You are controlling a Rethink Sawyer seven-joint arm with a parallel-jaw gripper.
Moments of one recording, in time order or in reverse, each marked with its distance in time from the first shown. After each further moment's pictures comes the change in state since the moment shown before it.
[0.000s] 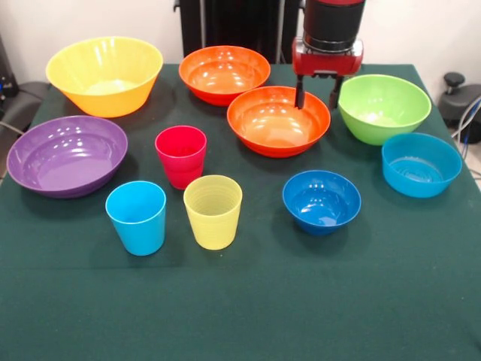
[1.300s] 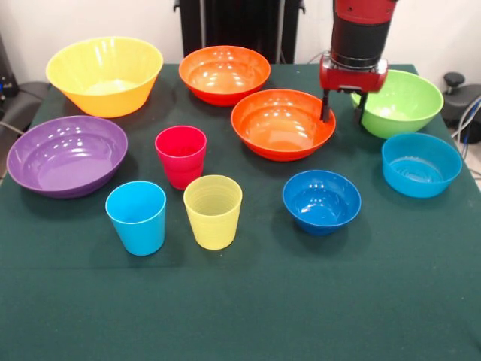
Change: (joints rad) arm 0.101 0.086 -0.006 -0.001 0.061 -0.128 0.152
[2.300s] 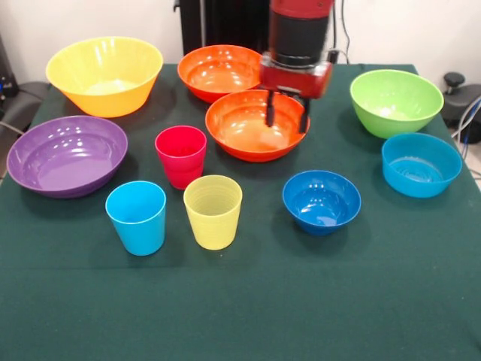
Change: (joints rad) arm -0.214 -0.063 0.009 0.008 -0.023 -0.034 0.032
